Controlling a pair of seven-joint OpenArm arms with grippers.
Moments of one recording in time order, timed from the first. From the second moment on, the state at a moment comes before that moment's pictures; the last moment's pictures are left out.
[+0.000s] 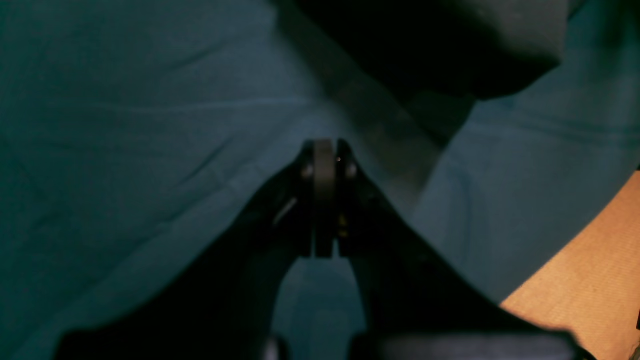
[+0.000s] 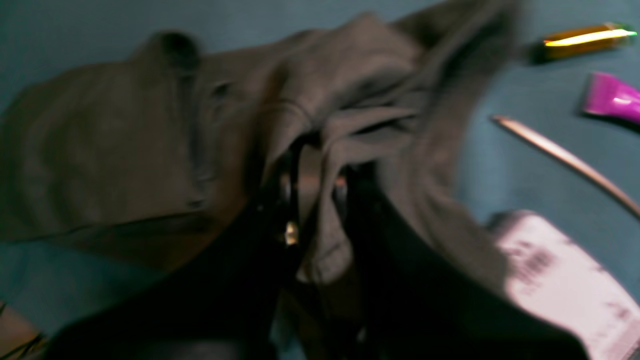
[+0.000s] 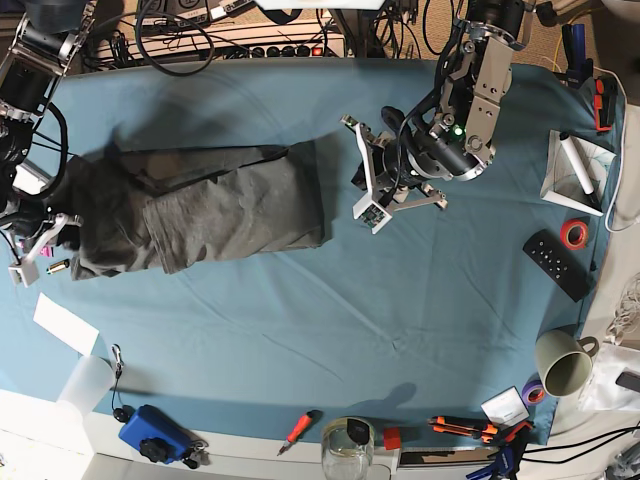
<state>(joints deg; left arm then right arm) 4.7 -5.6 16.6 108.1 -17.4 -21.4 64.8 10.3 37.7 26.8 73.8 48.4 34.3 -72.4</state>
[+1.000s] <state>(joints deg) 4.6 -5.6 16.6 108.1 -17.4 -21.4 64.8 10.6 37.8 26.9 71.7 26.3 27.8 -57.5</state>
